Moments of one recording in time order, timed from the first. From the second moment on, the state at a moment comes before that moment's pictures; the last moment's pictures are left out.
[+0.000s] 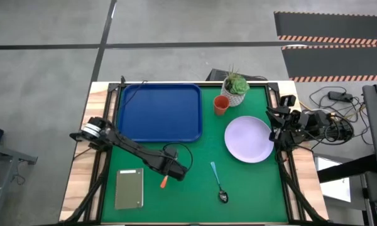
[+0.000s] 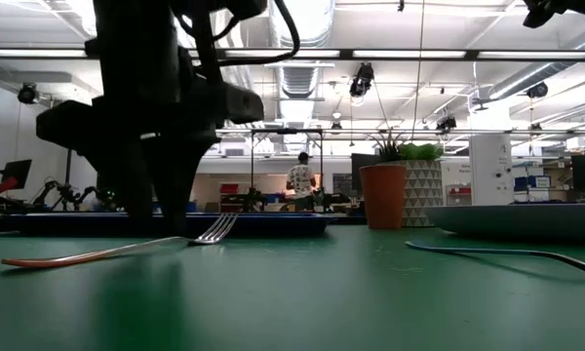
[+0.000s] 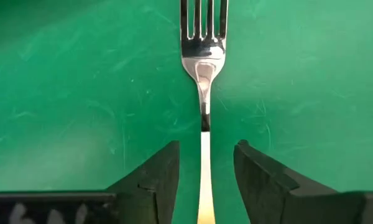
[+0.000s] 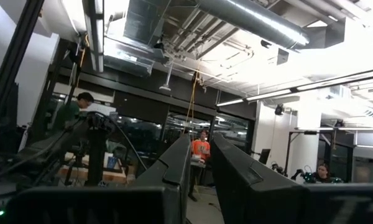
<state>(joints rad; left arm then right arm) -0.38 1.90 1.30 -0.85 -0.17 -1.56 0.14 0.08 0.24 0.37 0.30 -0.43</state>
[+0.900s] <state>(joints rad) -0.38 1.90 1.25 -0.78 -0.19 -1.53 0.14 0.08 0.24 0.35 0.30 -0.43</state>
